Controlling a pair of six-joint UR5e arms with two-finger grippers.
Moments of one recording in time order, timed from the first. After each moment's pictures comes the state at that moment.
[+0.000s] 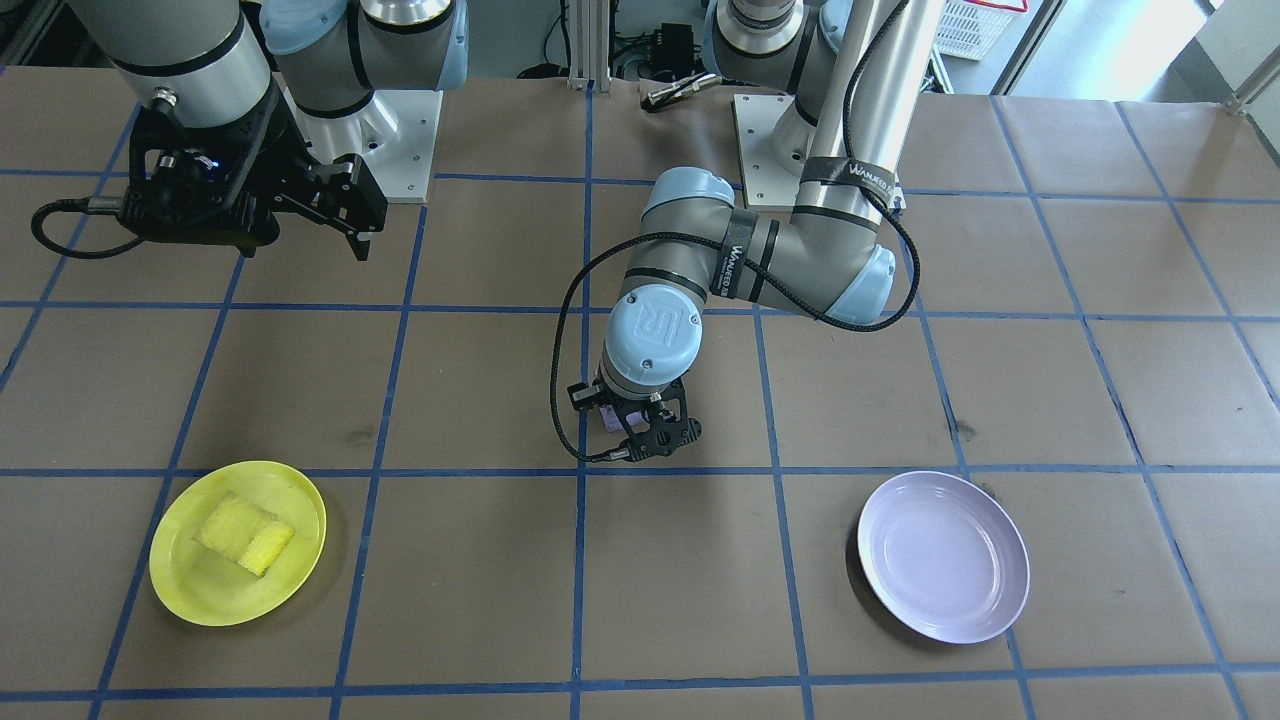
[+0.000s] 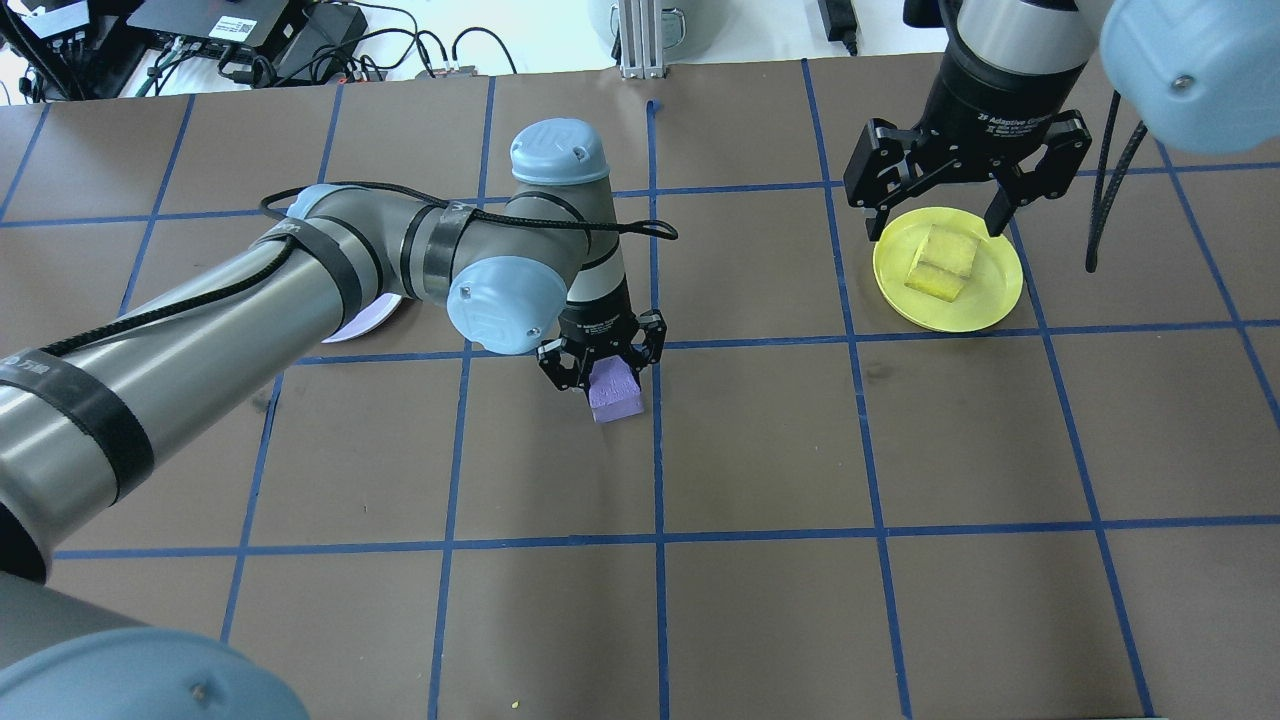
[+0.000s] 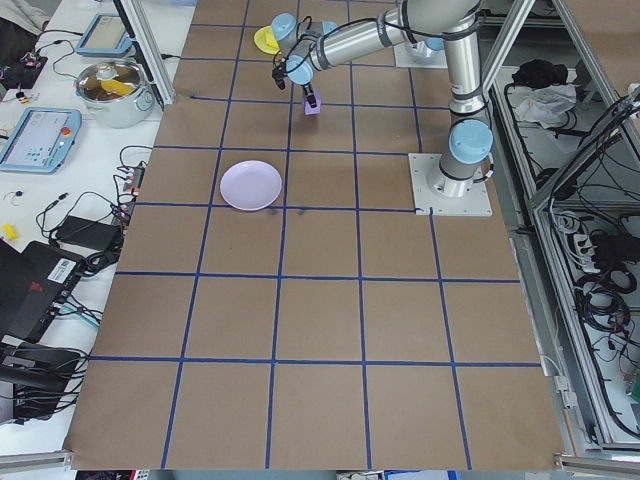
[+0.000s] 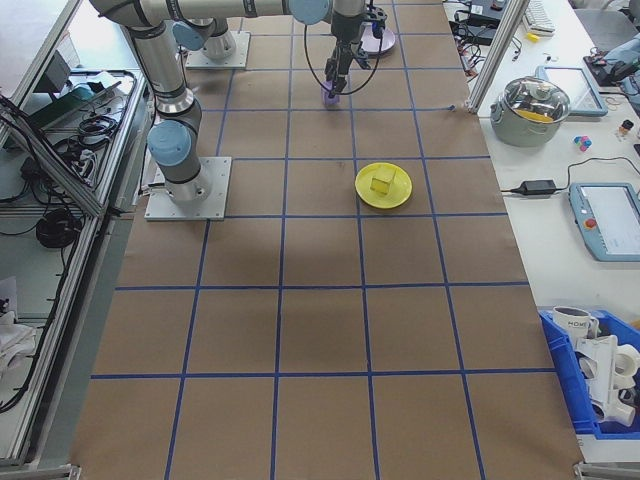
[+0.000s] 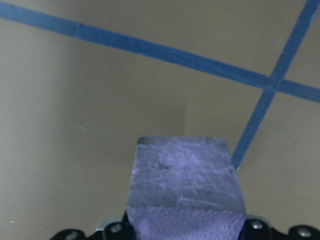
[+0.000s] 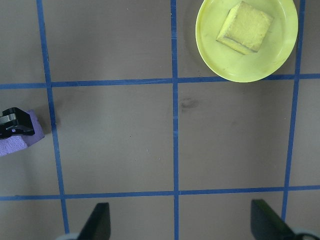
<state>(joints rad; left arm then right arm) -1.88 -2.02 -1.69 -1.24 1.44 -0.57 1.60 -1.54 1.51 -1.48 -1.58 0.05</state>
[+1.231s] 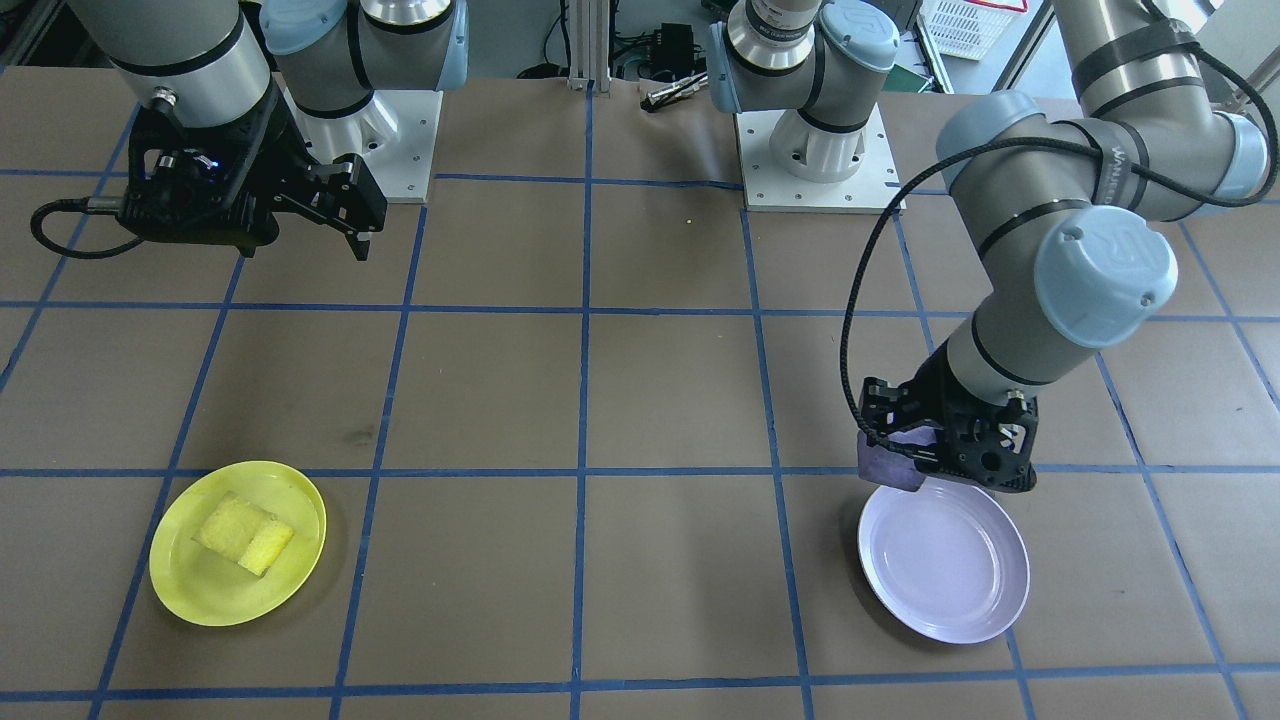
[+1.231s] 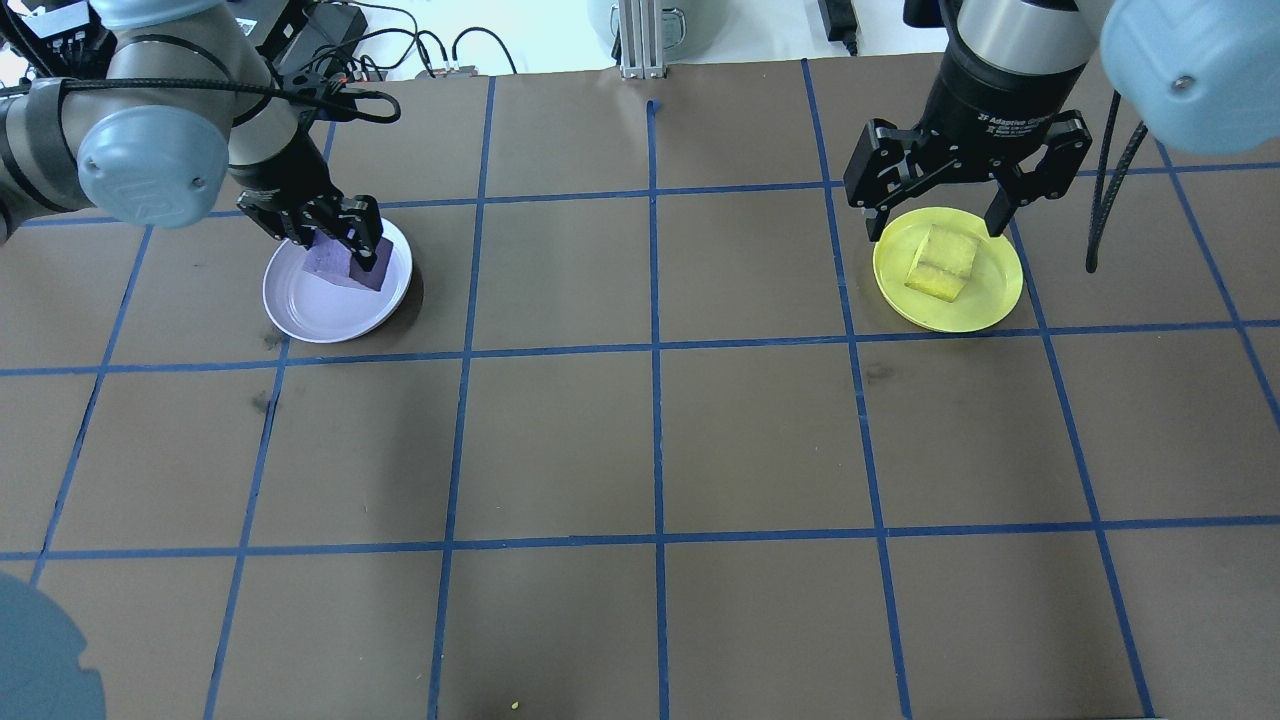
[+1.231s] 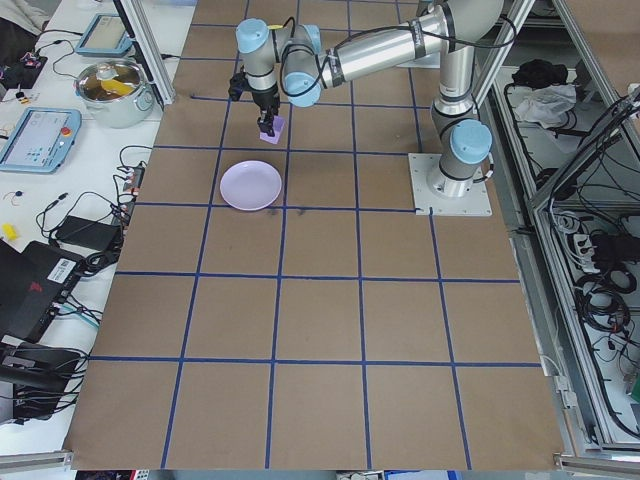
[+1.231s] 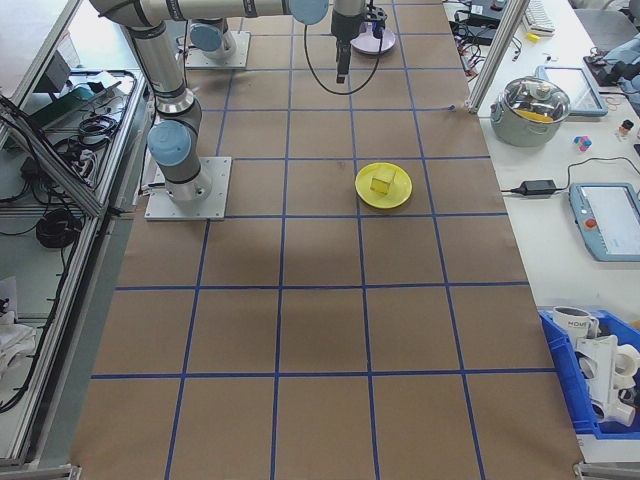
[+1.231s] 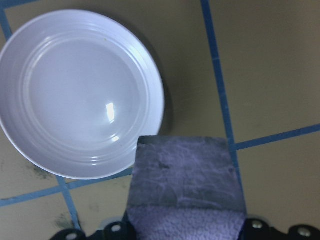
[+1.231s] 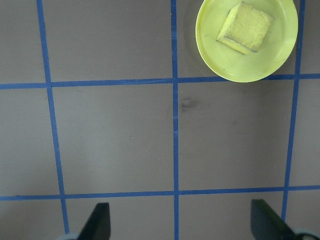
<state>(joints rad) -1.43 -1.86 -1.61 -1.30 1.56 0.35 1.60 -1.54 1.51 -1.48 -1.58 0.05</state>
